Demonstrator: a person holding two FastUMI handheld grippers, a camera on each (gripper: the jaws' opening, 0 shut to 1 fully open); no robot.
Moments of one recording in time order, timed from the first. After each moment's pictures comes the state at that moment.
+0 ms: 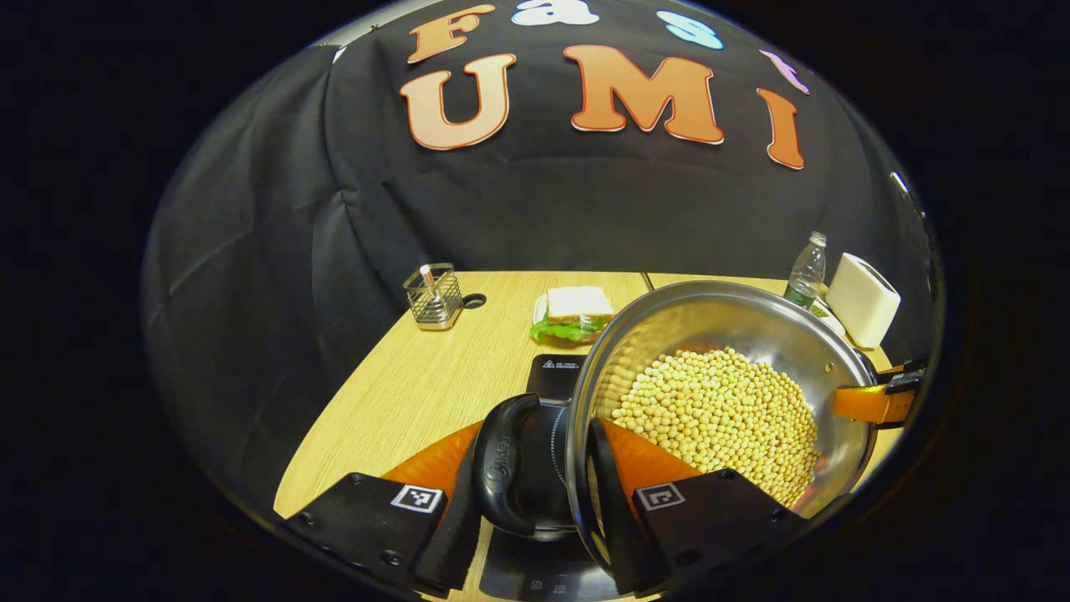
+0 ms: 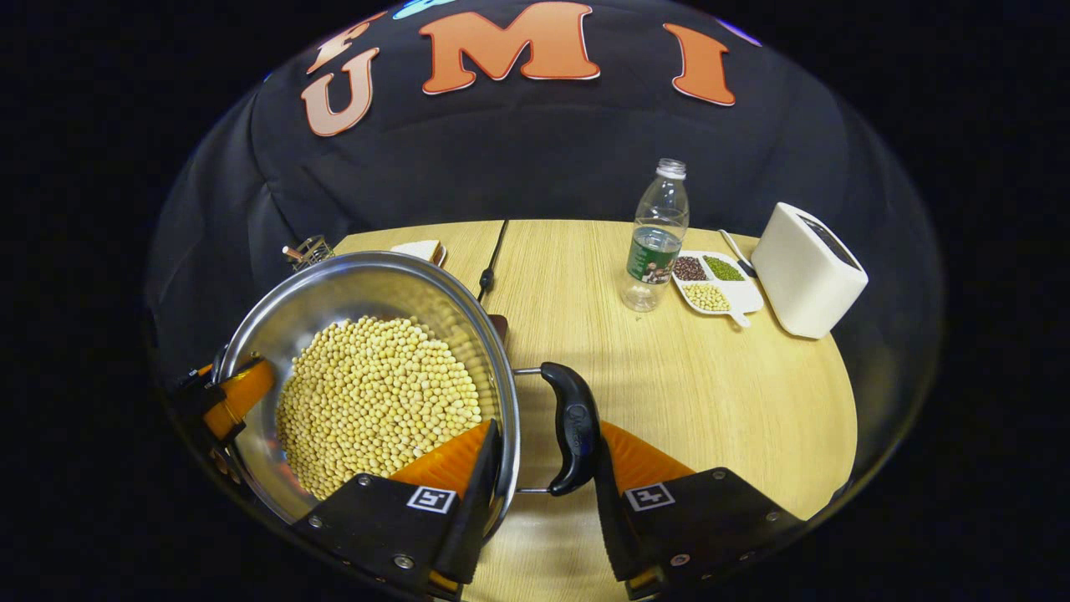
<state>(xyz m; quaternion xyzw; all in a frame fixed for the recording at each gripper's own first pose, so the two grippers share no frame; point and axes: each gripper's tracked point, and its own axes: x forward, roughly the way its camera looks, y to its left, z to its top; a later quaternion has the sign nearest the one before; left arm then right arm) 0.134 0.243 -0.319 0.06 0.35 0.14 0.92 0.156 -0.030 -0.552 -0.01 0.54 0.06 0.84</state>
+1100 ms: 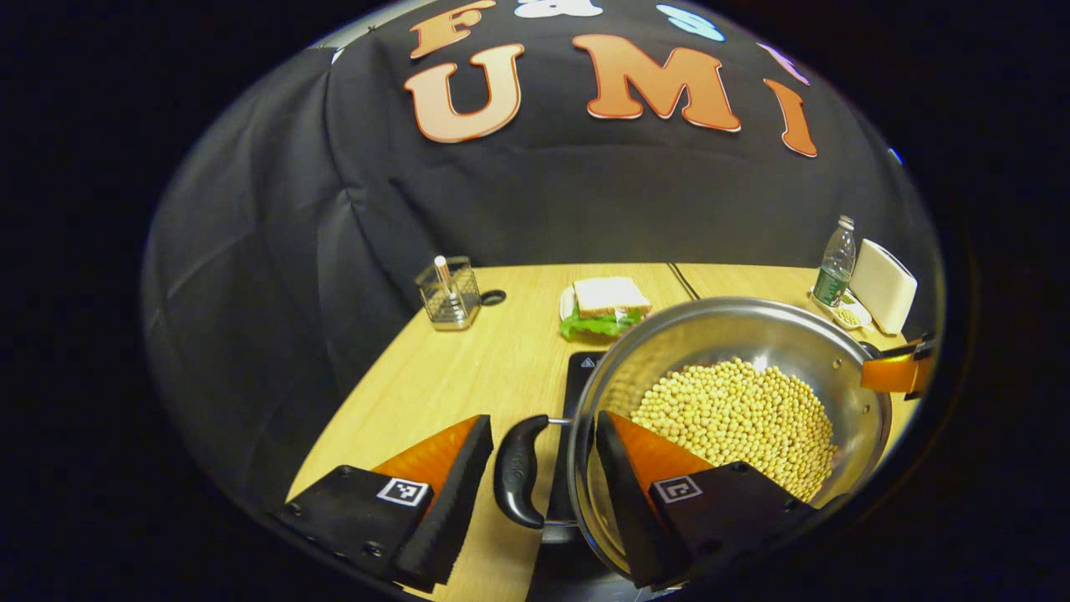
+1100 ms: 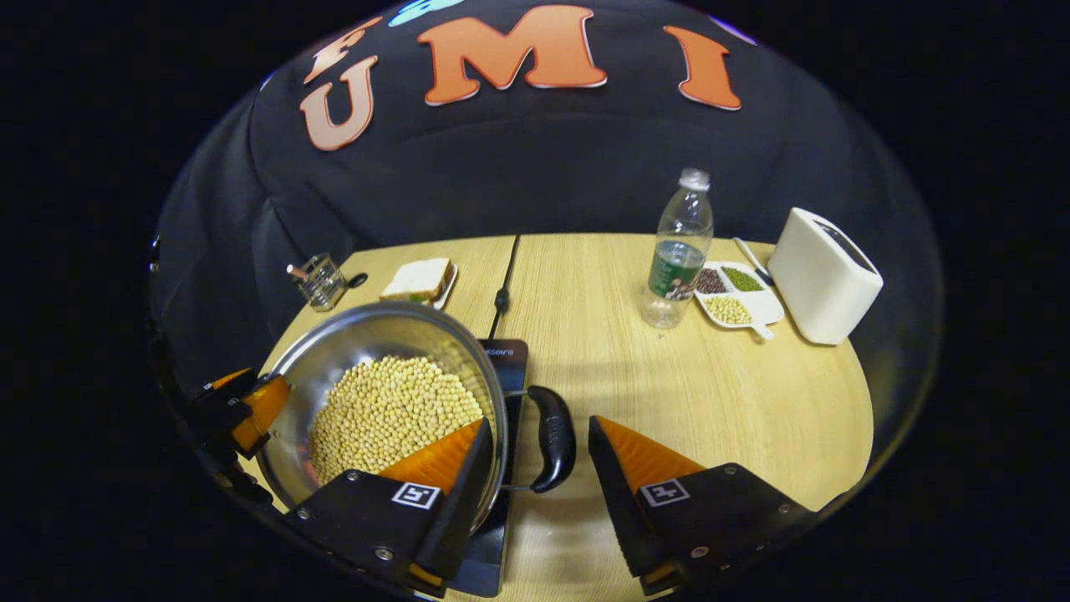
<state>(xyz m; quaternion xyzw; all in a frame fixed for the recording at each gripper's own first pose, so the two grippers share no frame) 0.145 0.274 -0.307 0.11 0.32 0.17 0.93 0.184 -0.048 -0.495 0.03 0.49 0.05 0.87</state>
